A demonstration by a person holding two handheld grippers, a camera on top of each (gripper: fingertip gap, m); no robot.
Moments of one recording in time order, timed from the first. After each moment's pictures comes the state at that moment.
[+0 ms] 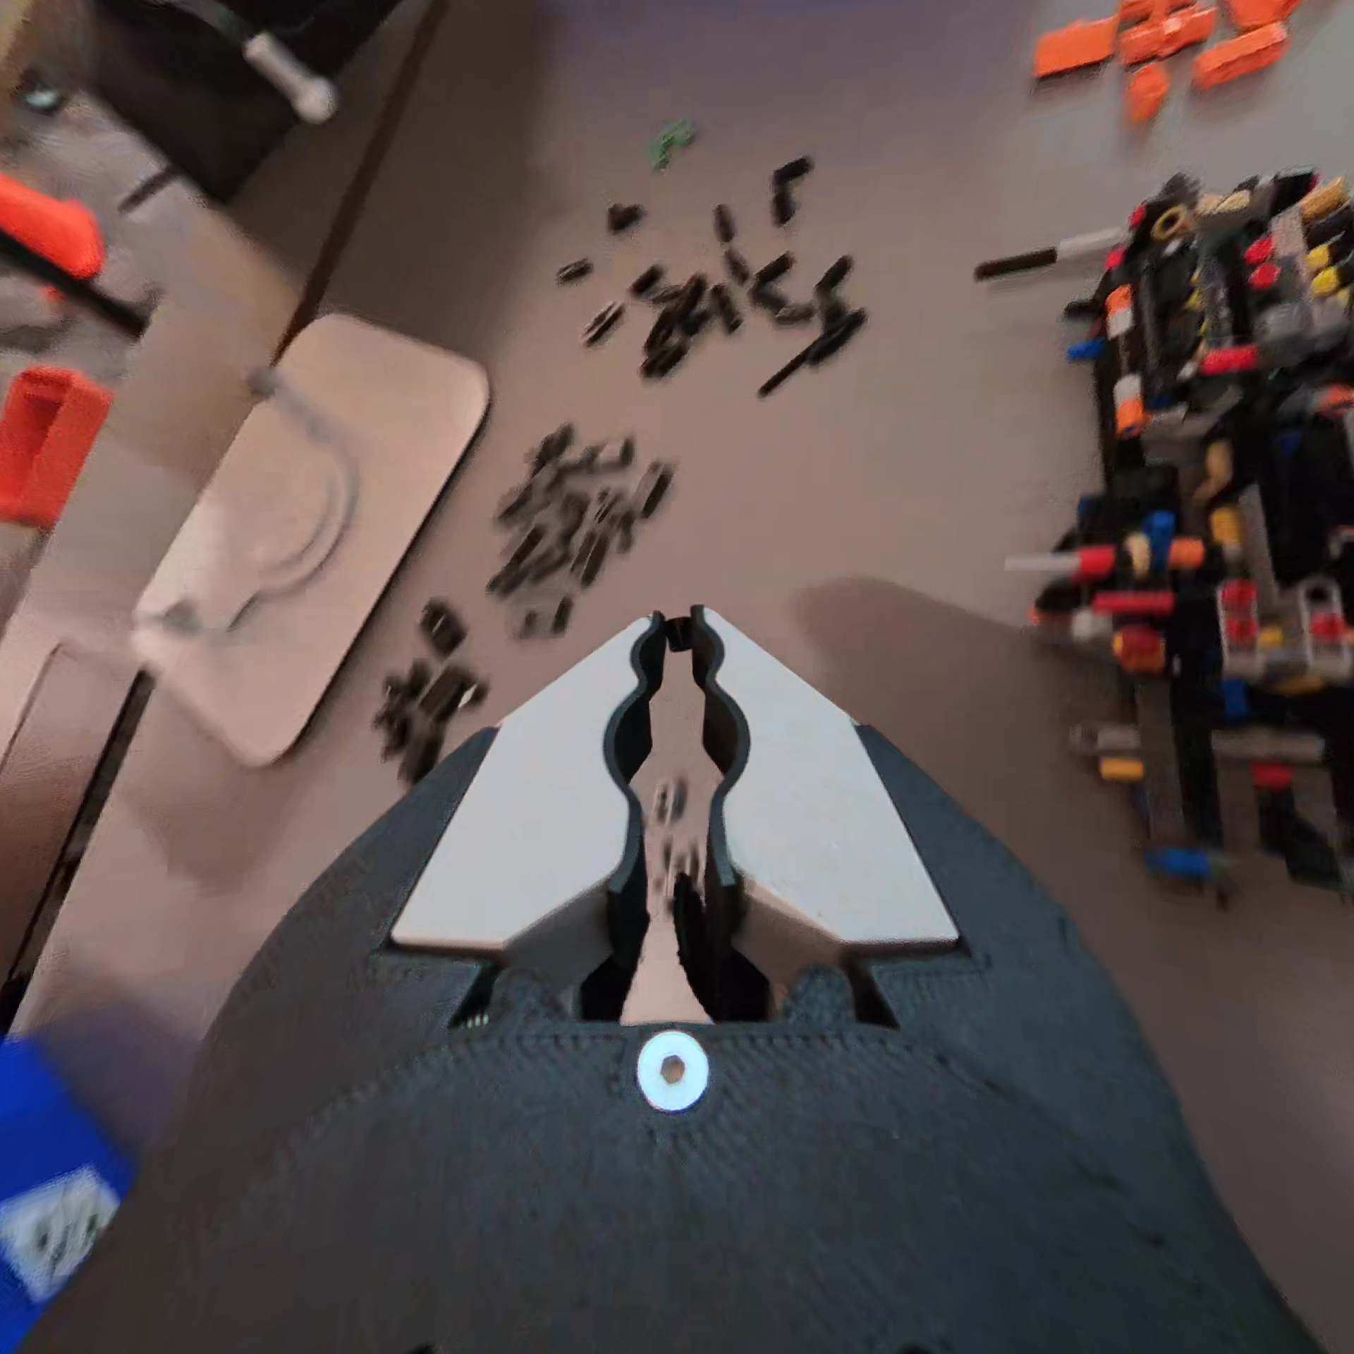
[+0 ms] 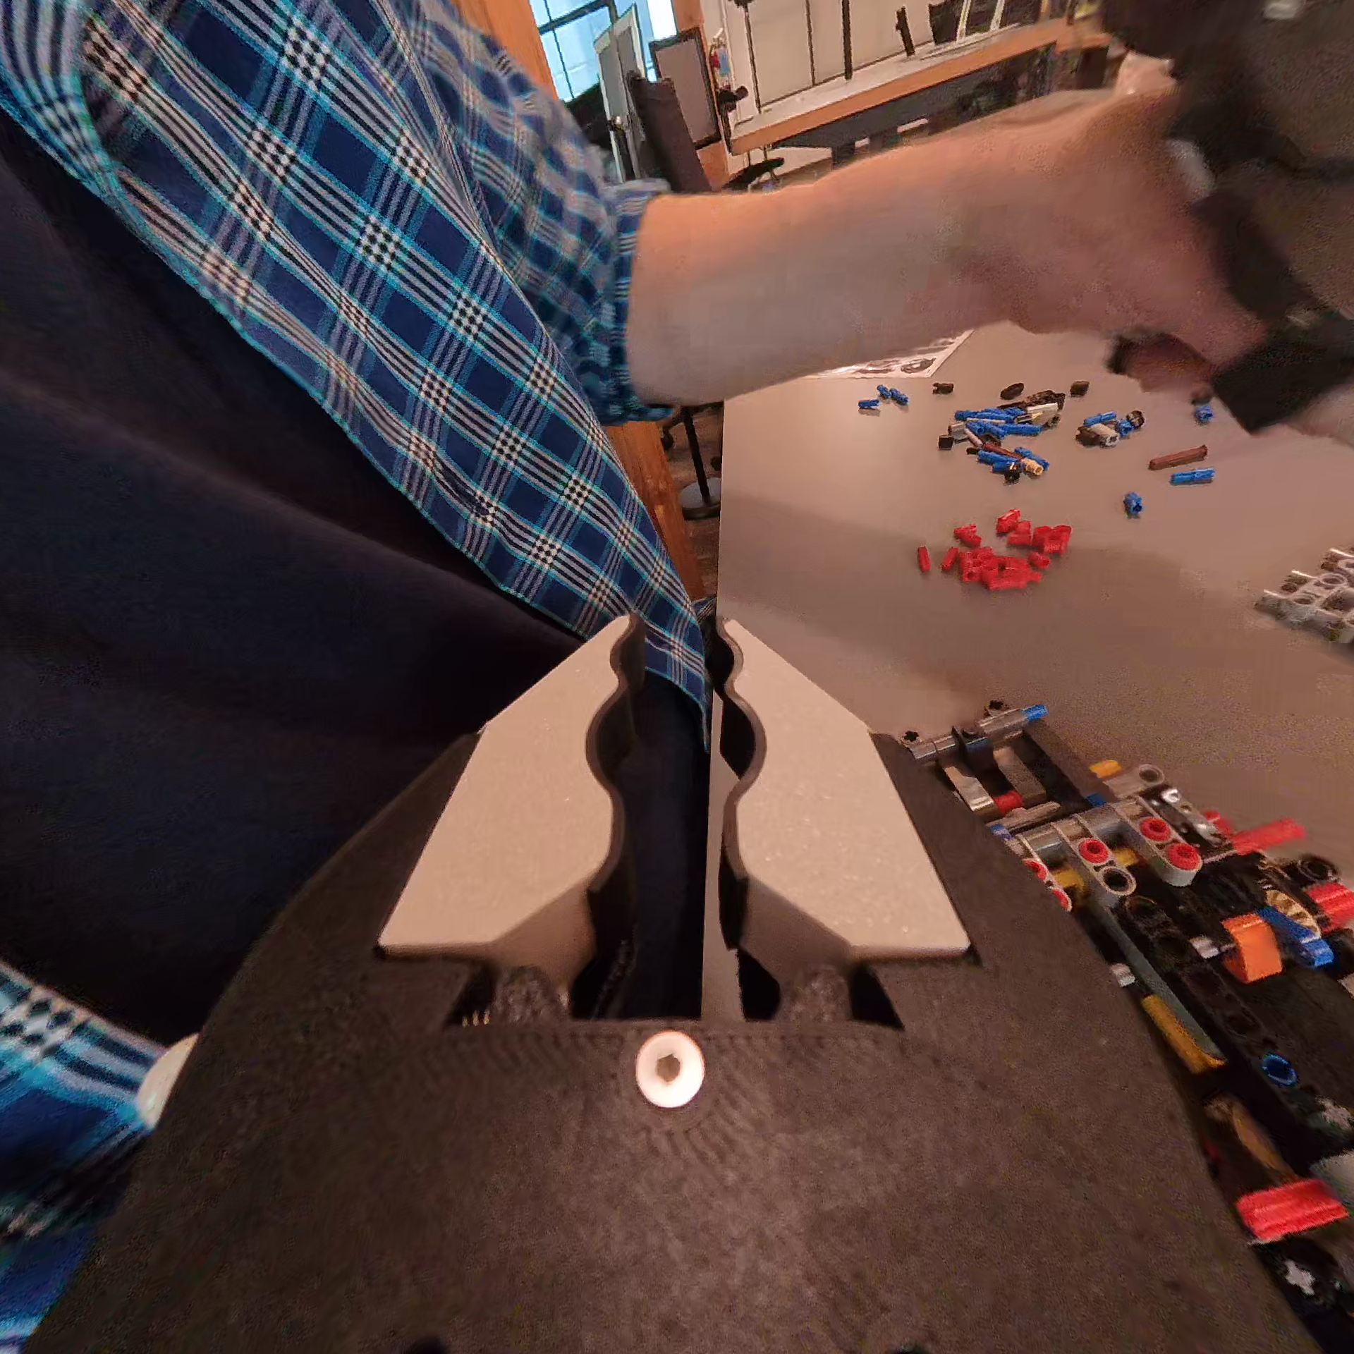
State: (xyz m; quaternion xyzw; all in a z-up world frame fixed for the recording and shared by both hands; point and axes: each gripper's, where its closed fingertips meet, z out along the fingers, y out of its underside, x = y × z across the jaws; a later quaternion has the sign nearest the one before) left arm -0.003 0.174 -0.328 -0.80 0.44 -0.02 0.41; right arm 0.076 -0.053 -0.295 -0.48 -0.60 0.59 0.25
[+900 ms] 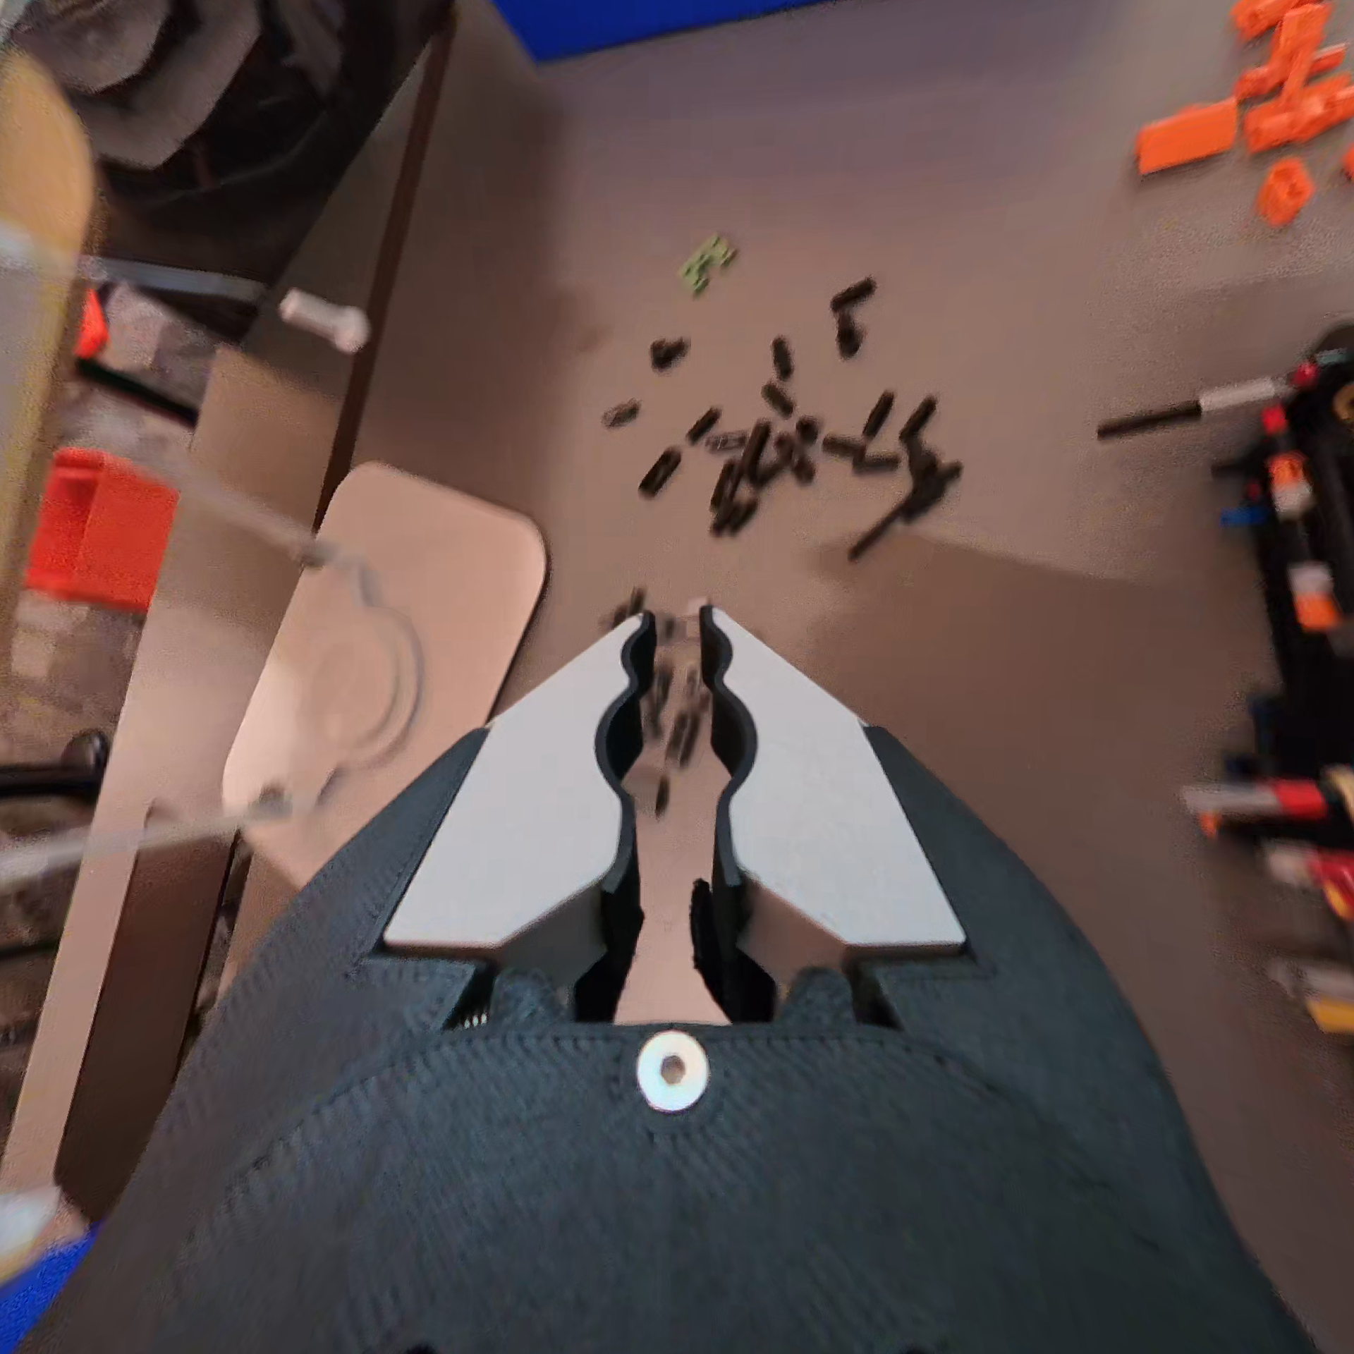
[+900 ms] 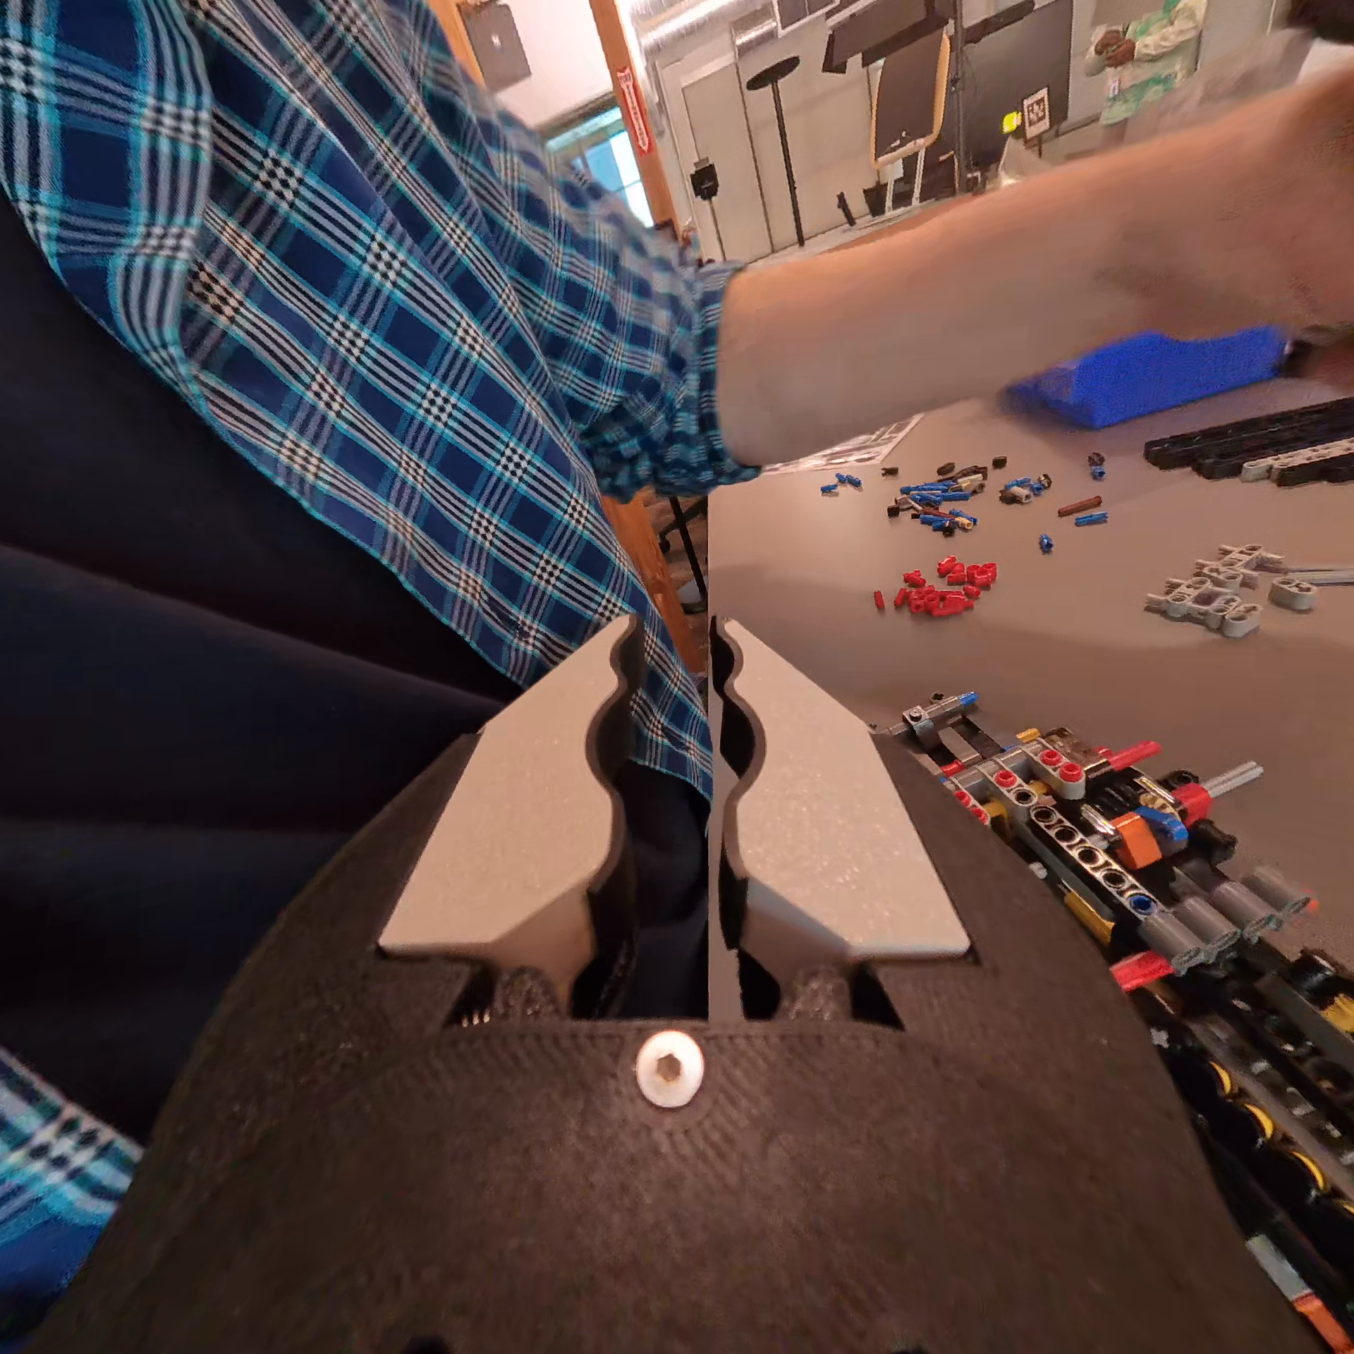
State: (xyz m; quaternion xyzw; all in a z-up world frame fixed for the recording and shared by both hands) left arm 0.038 0.246 -0.314 -0.78 0.49 0.01 0.39; right arm 0.109 -0.027 -0.273 -0.48 -0.53 0.64 0.28
